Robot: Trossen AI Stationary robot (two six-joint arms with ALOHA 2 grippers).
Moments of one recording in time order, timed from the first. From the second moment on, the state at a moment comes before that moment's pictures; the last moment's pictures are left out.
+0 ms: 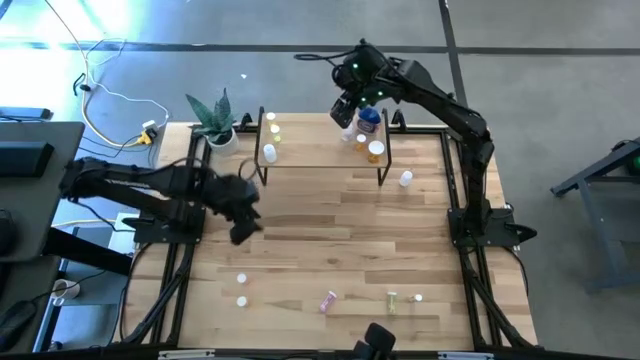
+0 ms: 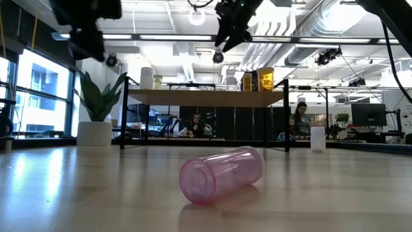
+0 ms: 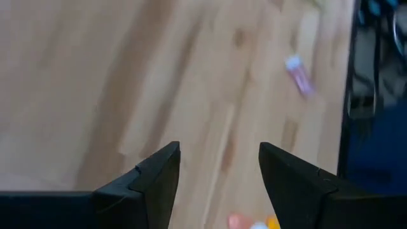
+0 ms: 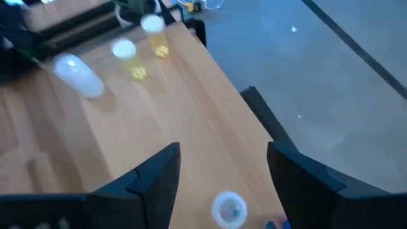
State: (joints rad) left arm 0.02 0.99 0.83 -0.77 0.11 -0.52; right arm -0.54 1.97 2.31 -1.16 -0.04 0.00
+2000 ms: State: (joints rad) left arm -0.66 1.39 0.76 -0.66 -0.19 -0.89; right arm -0.44 1.96 2.35 -1.25 -0.06 0.18
